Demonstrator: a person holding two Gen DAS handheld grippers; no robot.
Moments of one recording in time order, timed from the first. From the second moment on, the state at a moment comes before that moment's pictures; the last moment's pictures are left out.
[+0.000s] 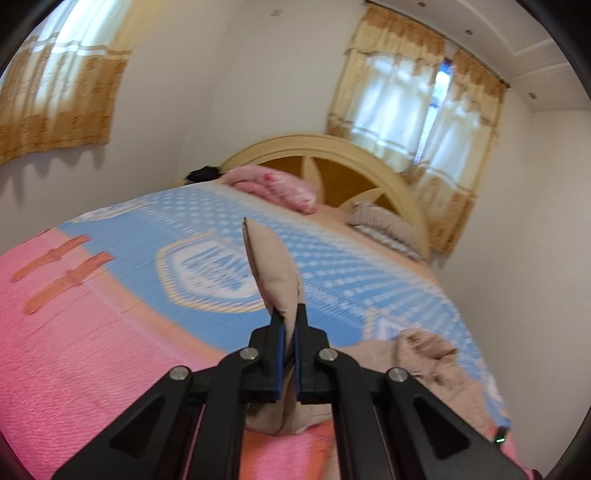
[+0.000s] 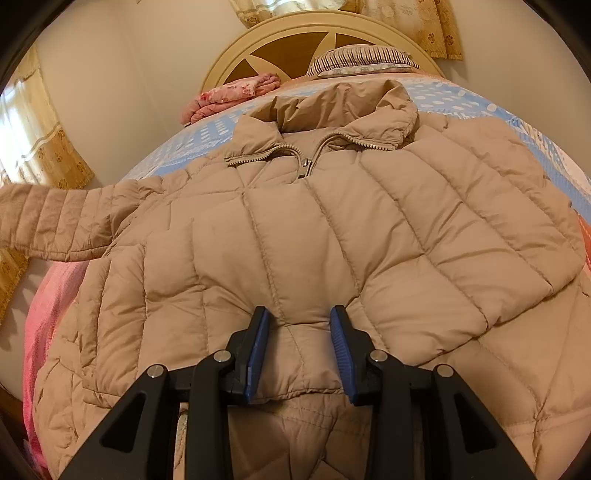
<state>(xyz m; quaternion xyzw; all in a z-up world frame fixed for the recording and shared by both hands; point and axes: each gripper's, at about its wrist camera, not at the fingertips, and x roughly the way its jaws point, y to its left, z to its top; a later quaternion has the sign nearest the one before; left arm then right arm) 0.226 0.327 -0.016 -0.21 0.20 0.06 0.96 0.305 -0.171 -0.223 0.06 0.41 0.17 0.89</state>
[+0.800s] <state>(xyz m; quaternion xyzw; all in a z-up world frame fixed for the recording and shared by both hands) 0.270 0.125 0.027 -0.13 0.21 -0.16 0.96 0.300 -0.184 -0.220 0.10 0.40 0.20 0.89</state>
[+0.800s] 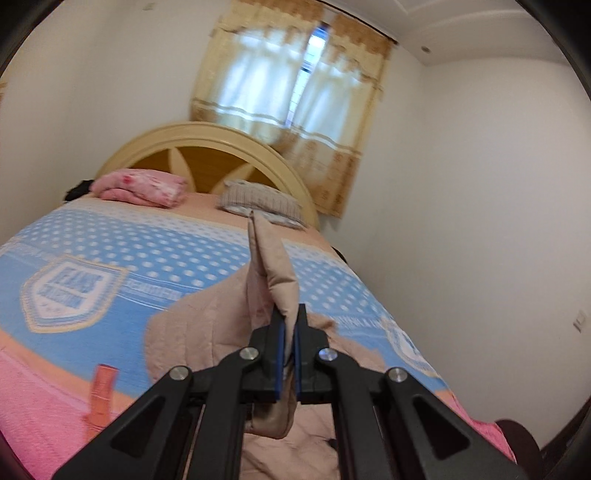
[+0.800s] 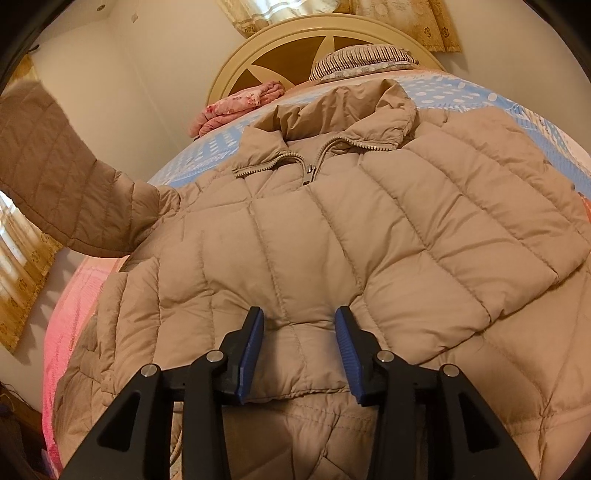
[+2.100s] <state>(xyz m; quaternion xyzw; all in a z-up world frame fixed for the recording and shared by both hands) 0.288 -0.064 -0.131 0.00 0.36 -0.24 0.90 0.228 -0.272 -0.150 0.15 0.30 0.12 0.93</state>
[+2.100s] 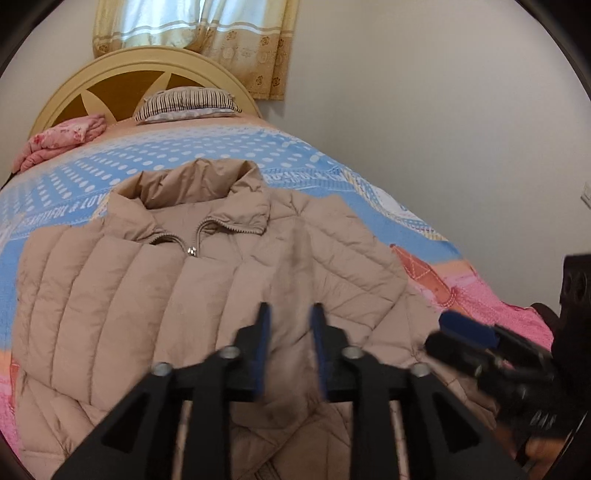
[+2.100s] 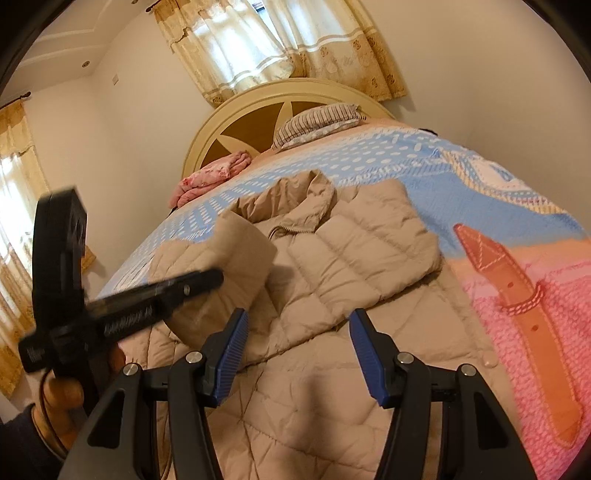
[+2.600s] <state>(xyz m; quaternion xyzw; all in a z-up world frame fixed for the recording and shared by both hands) 0.307 0.026 -0.127 0.04 0.34 -0.07 0.94 0.297 -0.183 -0.145 0.04 0.37 0.19 0.91</state>
